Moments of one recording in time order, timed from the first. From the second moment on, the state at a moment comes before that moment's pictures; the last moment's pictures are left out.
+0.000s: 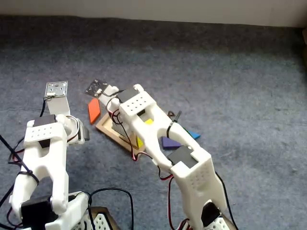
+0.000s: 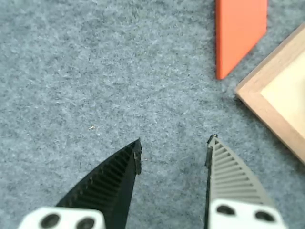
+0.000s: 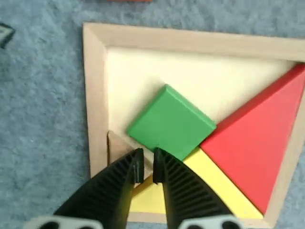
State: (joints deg) left arm -20.4 -19.5 50.2 54.6 1.0; right arm -42.8 31.1 -14.1 73.5 24.9
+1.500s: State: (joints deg) left arm -20.4 -19.5 50.2 54.6 1.0; right arm -41.2 30.3 -10.5 68.7 17.5
